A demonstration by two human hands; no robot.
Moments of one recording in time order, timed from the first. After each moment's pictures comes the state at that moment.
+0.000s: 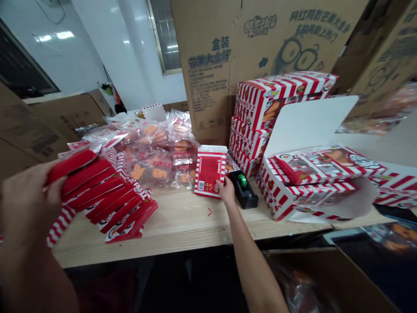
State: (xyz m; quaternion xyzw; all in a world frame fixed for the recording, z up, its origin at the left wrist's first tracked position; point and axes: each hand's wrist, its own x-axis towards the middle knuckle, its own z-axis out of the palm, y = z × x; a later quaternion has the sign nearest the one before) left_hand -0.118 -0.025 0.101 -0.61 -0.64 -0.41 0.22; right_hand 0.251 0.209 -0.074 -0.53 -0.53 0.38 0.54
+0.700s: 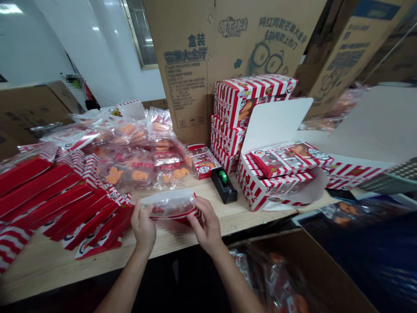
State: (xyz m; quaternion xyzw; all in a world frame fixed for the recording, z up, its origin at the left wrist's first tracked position) left_hand 0.099 0.043 -0.004 -0.39 -0.55 -0.70 -0.22; right_hand 0.255 0.061 -0.021 -0.30 -0.70 0.27 0.60
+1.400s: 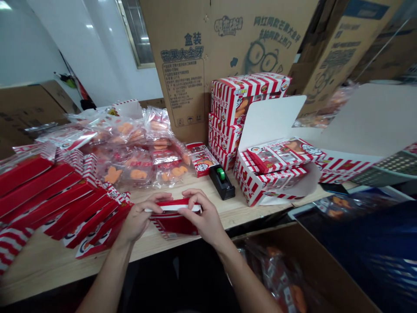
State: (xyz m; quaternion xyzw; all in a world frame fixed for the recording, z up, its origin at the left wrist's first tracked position) left_hand 0.056 0.045 0.002 -0.56 -0.33 -0.55 -0.52; right_hand 0.254 0.056 0.025 -0.34 -0.66 0.43 0.51
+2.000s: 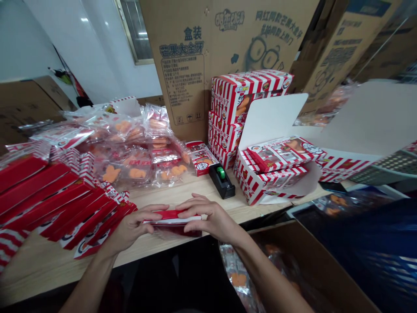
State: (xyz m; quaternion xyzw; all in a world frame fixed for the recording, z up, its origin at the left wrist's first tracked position) left_hand 0.034 0.031 0.002 -0.69 -0.35 -0.45 -0.44; right_hand 0.277 0.066 0.044 -0.24 -0.80 0.43 0.34
